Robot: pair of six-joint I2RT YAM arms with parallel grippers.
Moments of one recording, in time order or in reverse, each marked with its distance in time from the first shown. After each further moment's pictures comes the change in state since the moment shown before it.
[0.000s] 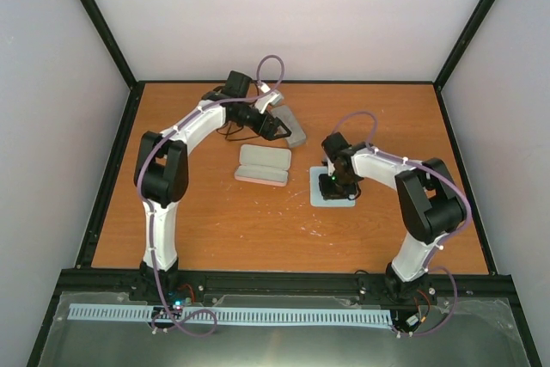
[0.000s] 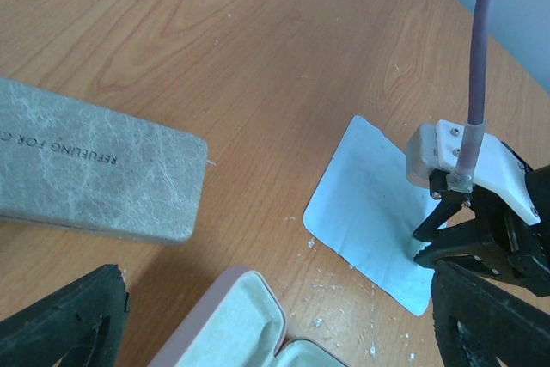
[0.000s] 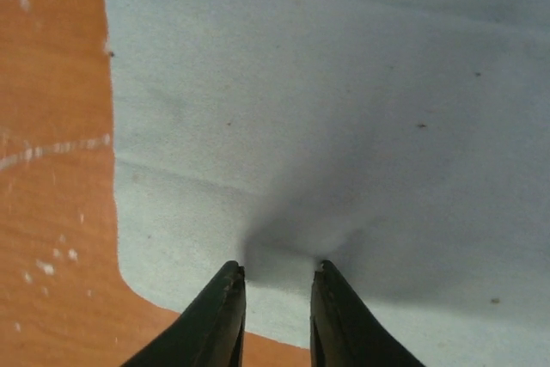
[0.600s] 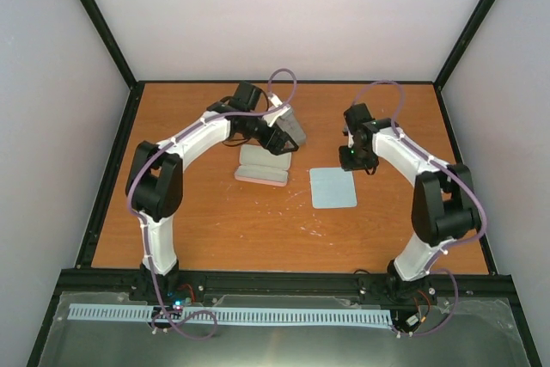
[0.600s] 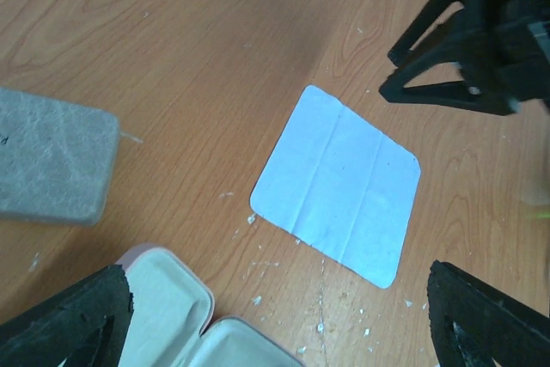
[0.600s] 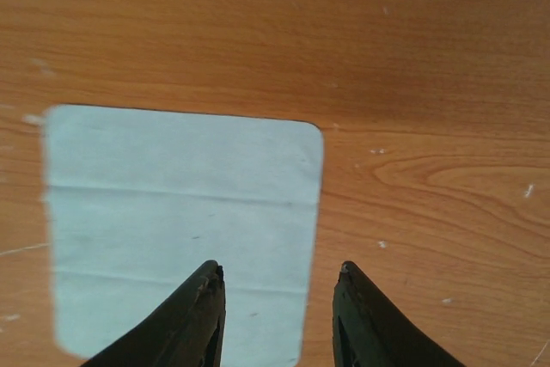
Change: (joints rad) left arm -0.109 -0.144 -0.168 0.037 -0.075 -0.009; right arm -0.127 -0.106 0.205 -0.148 0.190 -0.123
